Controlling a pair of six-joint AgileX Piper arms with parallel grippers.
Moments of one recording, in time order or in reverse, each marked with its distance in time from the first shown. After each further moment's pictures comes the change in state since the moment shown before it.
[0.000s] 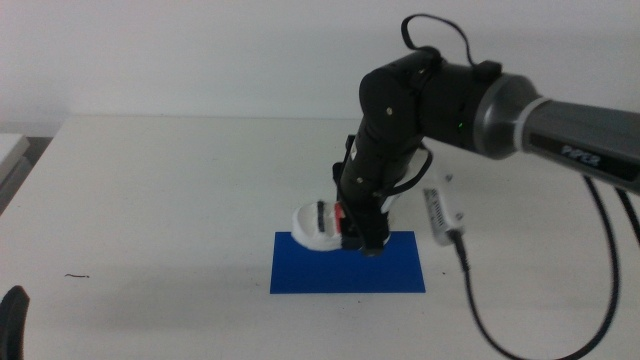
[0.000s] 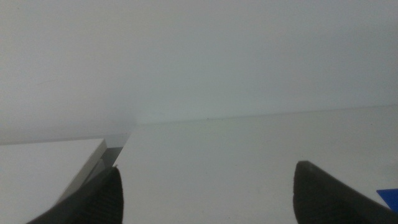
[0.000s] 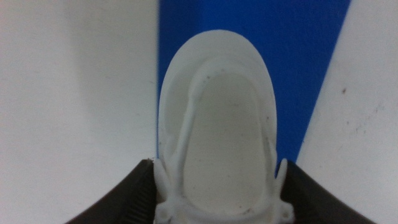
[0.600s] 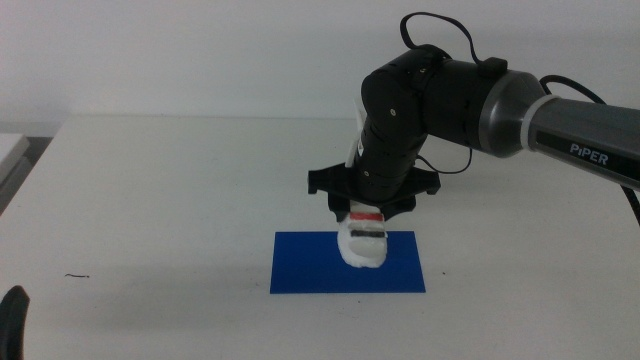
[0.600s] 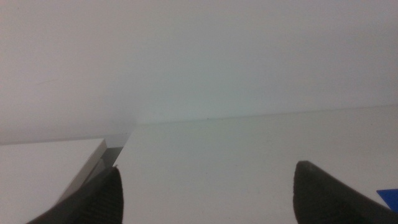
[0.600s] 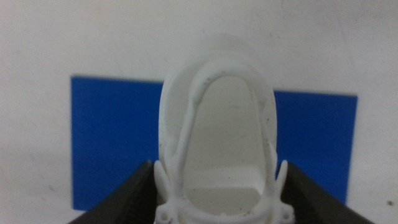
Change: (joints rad) left arm 0.000 0.000 0.000 0.000 0.000 0.000; right arm 0.000 -0.017 0.006 -0.102 -0.001 -1.476
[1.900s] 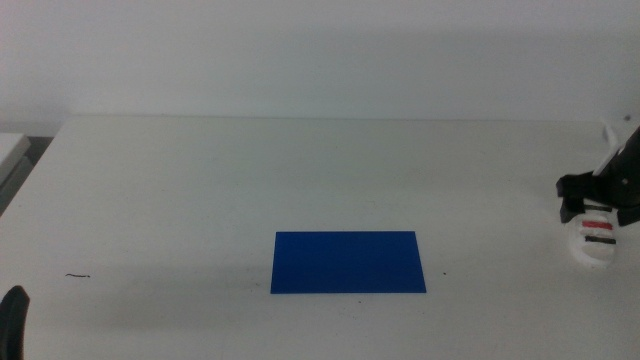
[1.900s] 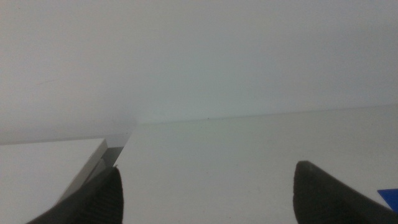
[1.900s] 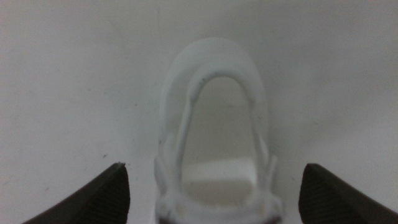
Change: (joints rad) left arm 0.000 0.000 0.000 0.000 0.000 0.000; right arm -0.758 -0.045 0.347 0.020 -0.275 -0.573
